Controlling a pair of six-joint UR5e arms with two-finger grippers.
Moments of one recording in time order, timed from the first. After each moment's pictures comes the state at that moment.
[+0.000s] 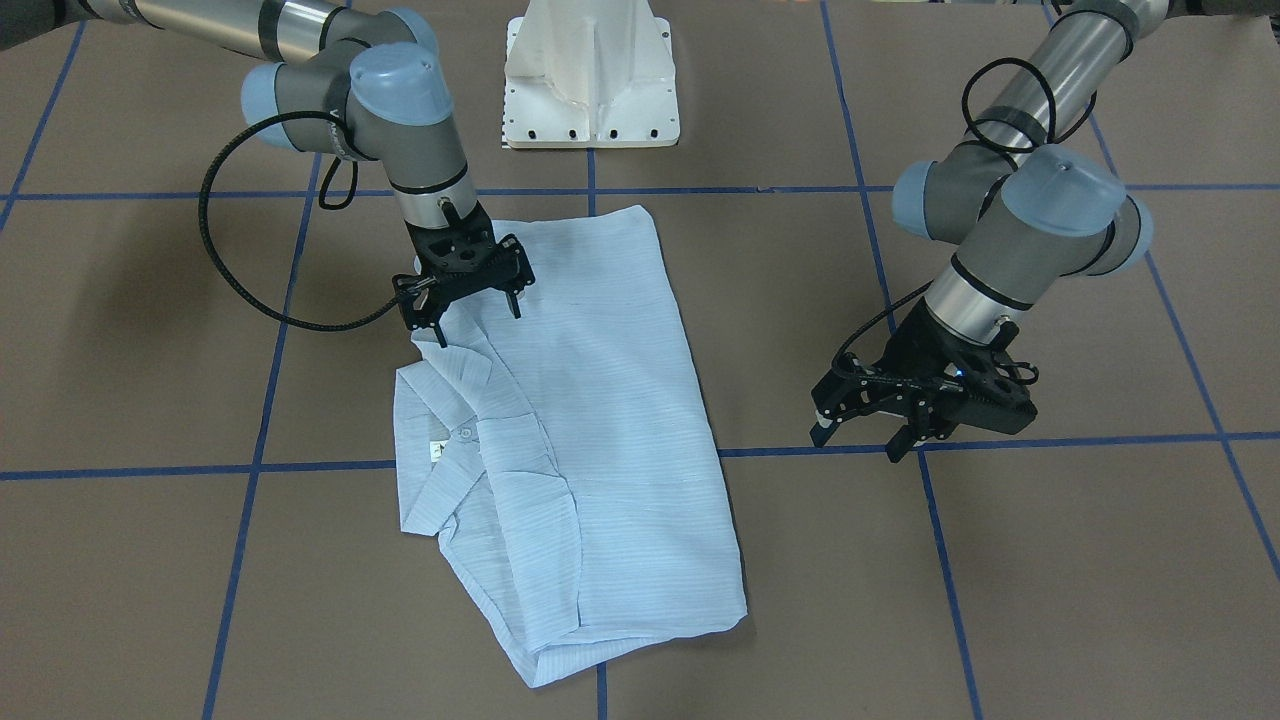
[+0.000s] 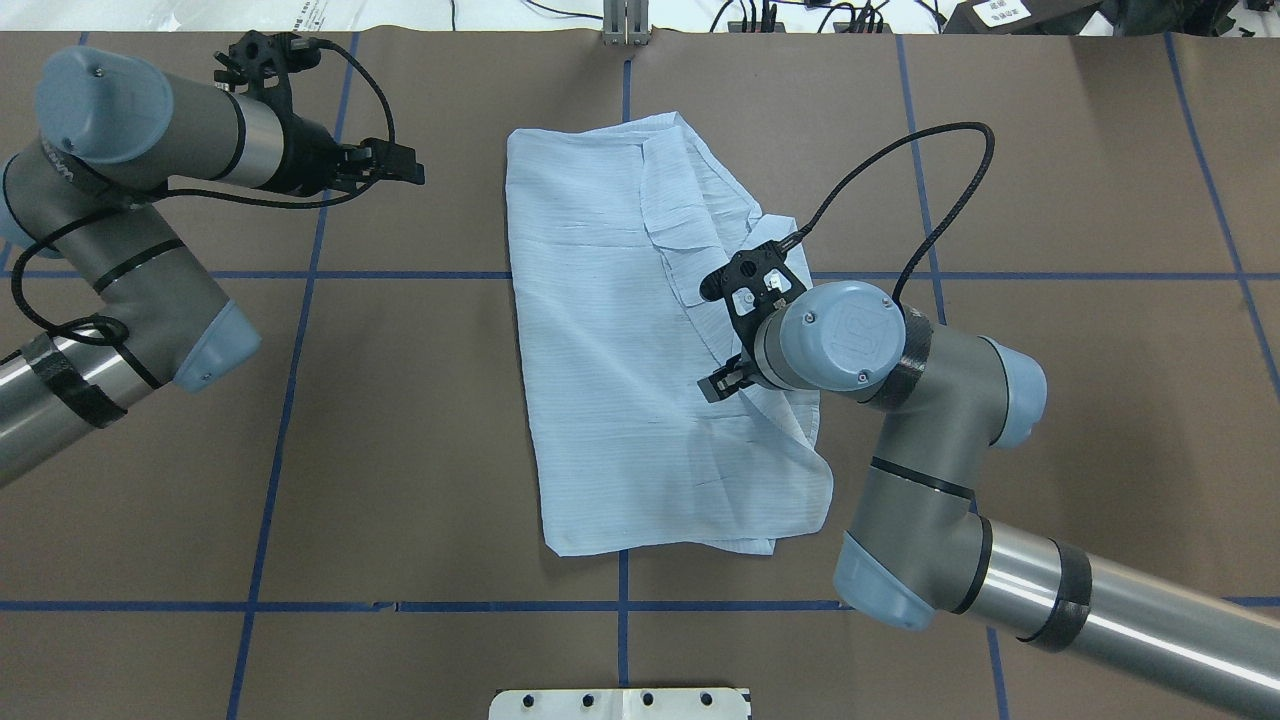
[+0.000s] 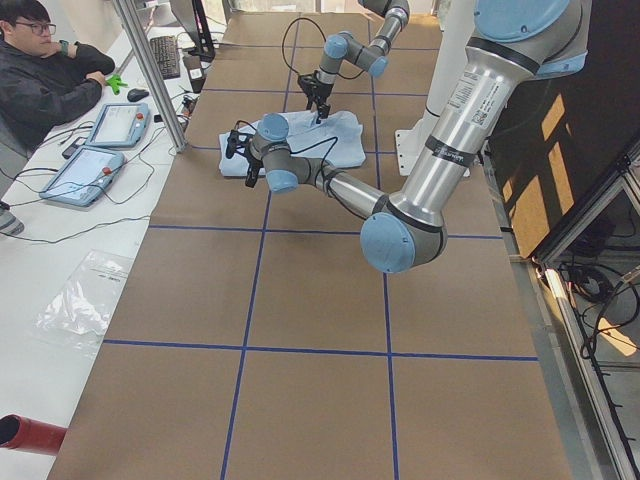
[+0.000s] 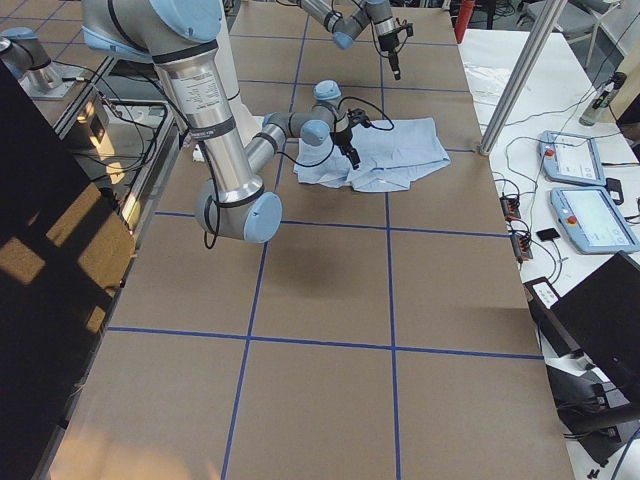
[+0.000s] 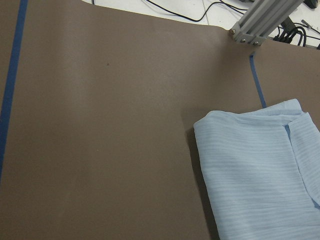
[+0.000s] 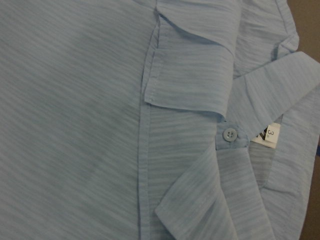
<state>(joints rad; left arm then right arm) -0.88 -2.06 -1.45 -2.39 -1.97 -1.13 0.49 -1.08 1.71 -1.36 1.63 0.69</state>
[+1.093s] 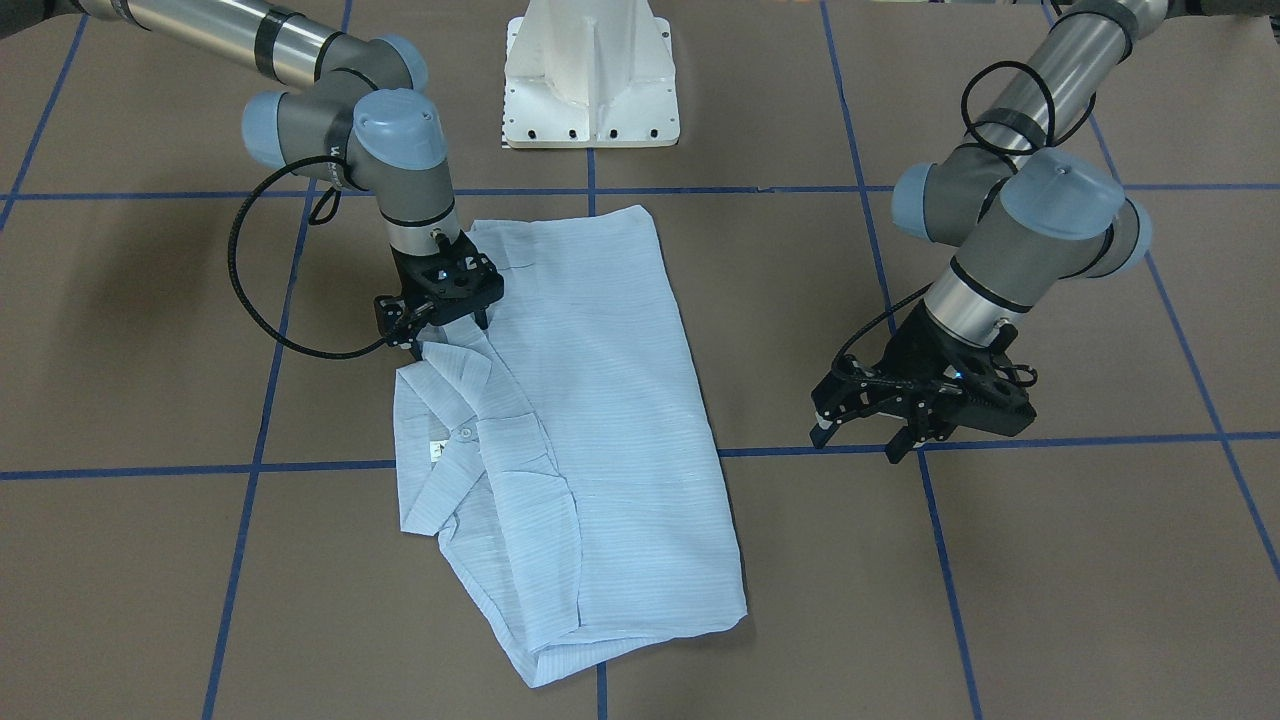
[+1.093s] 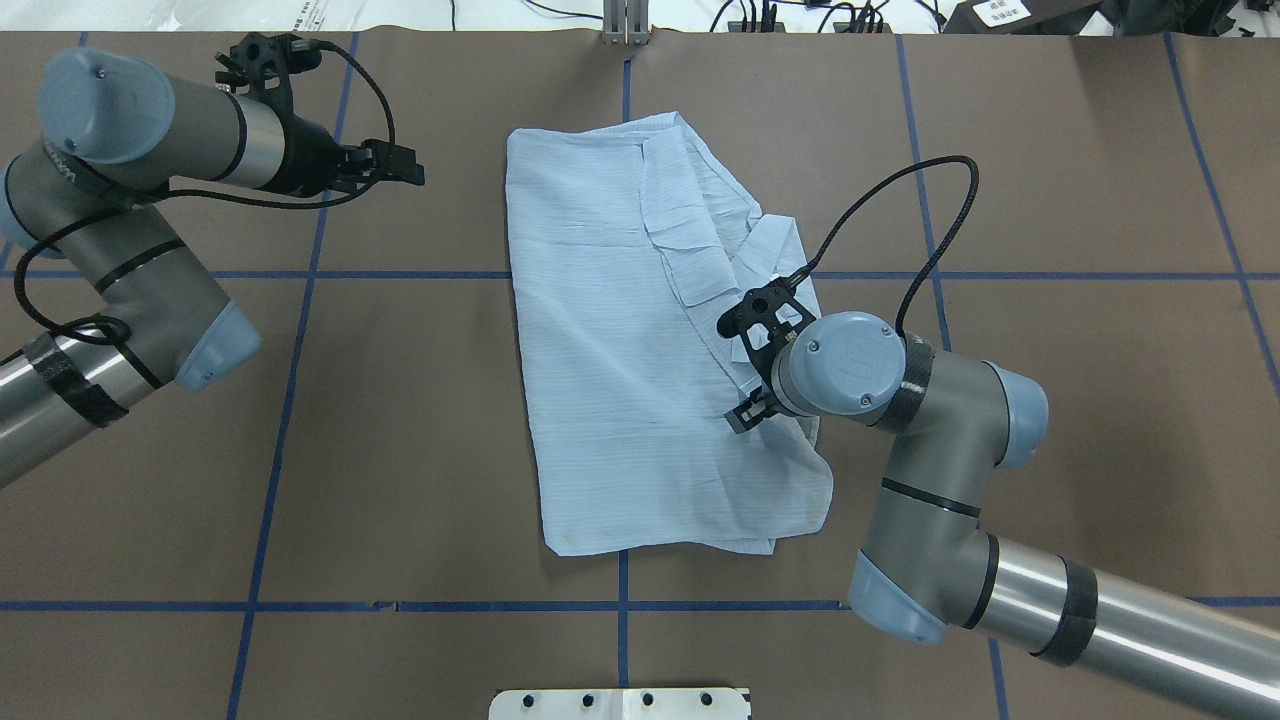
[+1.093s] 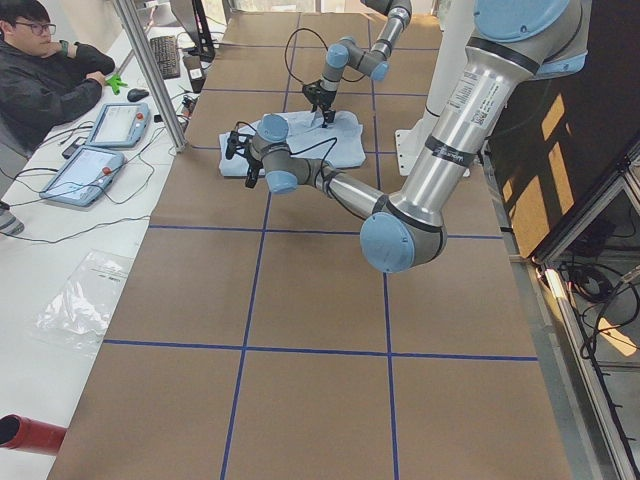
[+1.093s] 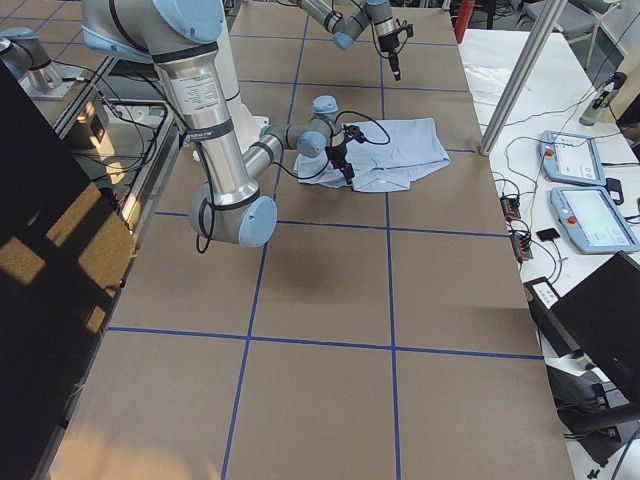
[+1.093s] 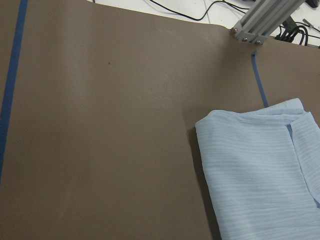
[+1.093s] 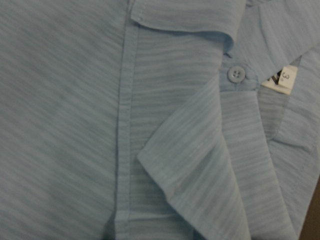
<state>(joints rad) -0.88 -2.06 -1.45 -2.39 -1.97 -1.13 0.47 -1.12 1.68 -1.36 1.64 0.66</state>
